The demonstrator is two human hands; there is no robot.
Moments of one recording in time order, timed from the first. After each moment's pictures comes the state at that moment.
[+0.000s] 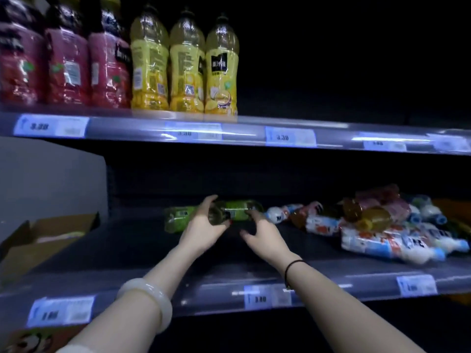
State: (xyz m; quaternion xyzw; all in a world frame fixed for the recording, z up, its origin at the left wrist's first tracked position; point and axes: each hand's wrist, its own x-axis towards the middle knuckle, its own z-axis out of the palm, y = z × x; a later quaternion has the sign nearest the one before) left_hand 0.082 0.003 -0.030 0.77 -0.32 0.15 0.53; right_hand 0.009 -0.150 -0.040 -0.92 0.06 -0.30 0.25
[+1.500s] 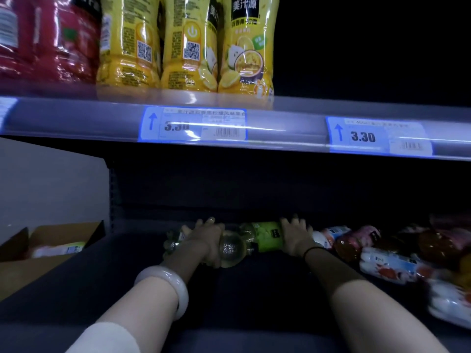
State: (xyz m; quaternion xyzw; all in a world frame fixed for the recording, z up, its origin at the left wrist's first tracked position) left_hand 0.211 -0.029 -0.014 0.97 -0.24 0.06 0.02; right_hand 0.179 -0.257 -0.031 -0.97 0.18 -0.13 0.00
